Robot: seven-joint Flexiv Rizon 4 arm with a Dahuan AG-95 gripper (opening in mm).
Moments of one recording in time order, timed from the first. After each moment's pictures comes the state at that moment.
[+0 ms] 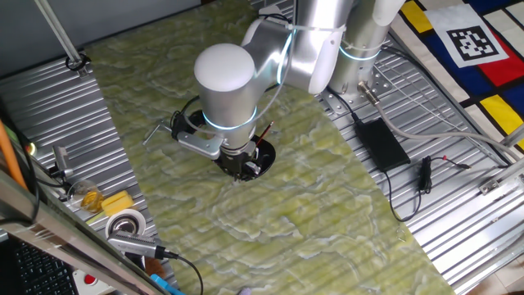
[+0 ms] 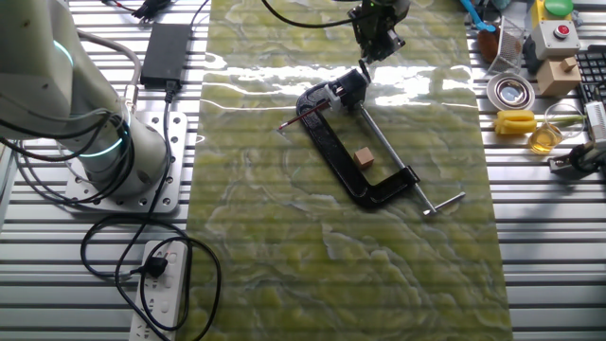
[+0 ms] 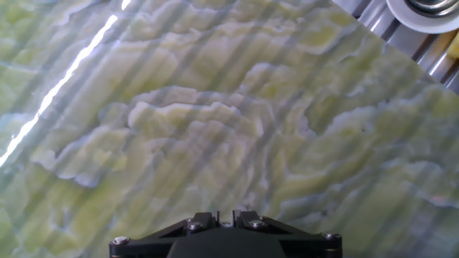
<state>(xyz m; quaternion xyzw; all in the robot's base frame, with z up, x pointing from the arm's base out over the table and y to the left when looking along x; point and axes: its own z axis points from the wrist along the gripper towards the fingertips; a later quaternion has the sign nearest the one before) 0.492 0.196 0.086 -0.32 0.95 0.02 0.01</state>
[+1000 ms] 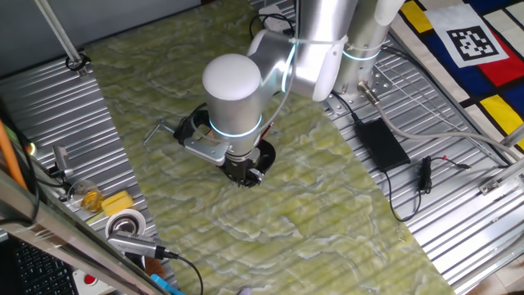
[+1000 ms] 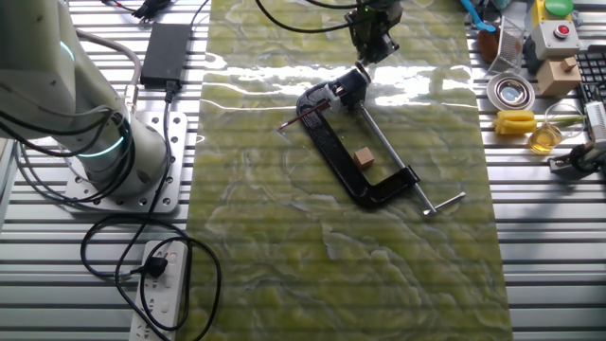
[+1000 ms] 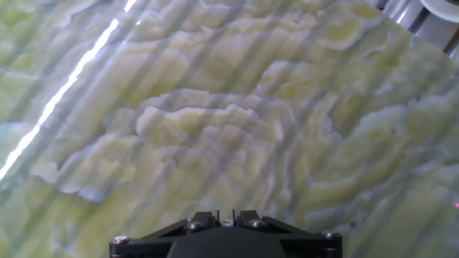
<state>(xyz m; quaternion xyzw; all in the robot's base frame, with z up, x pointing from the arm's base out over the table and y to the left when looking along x) 0.489 0.203 0.062 -0.32 0.95 0.02 0.02</state>
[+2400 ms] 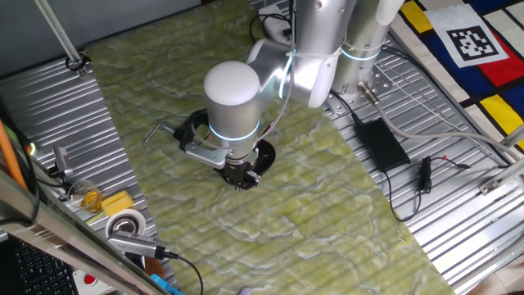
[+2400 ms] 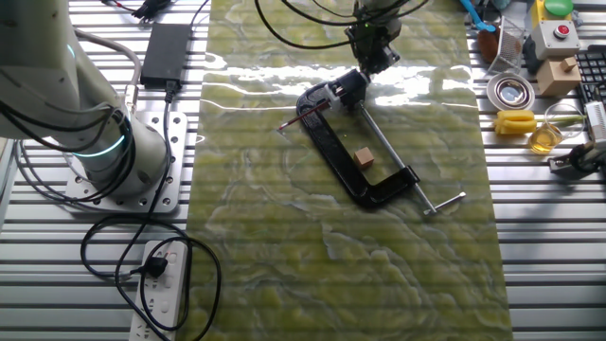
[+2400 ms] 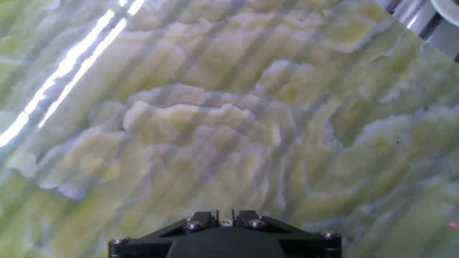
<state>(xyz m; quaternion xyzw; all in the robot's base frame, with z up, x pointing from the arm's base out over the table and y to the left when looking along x) 0.496 0.195 0.037 -0.34 0.94 0.03 0.03</state>
